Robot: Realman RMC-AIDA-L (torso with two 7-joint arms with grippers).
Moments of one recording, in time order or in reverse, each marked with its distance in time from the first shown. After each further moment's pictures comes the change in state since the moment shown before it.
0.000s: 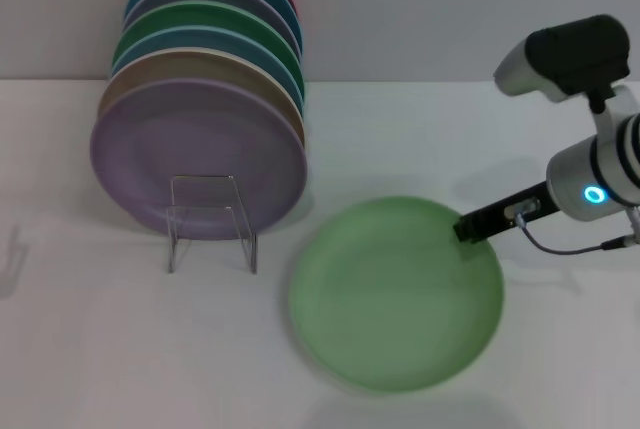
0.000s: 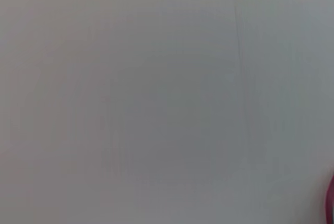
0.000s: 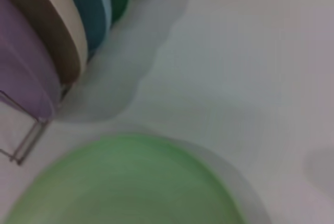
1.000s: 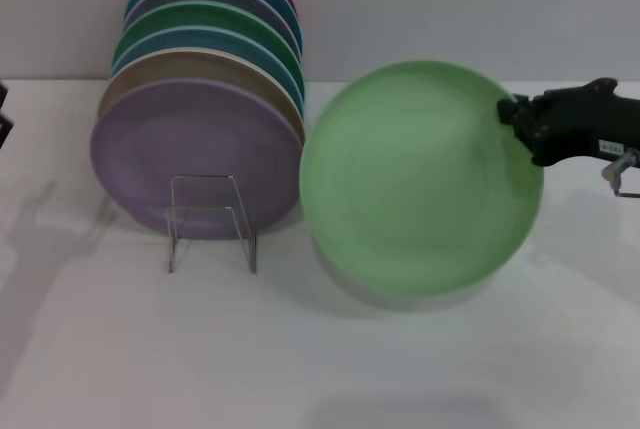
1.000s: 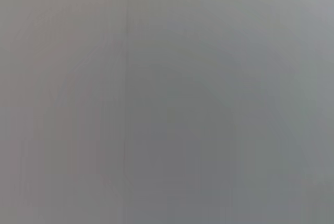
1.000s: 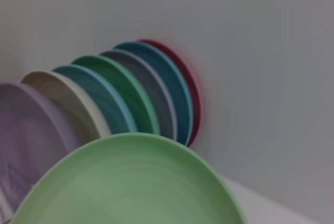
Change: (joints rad) left arm -0.088 0.121 0.226 -0.095 0.011 0.177 -0.164; right arm -0.467 0.005 -0.004 0.430 0.450 -0.326 -0.604
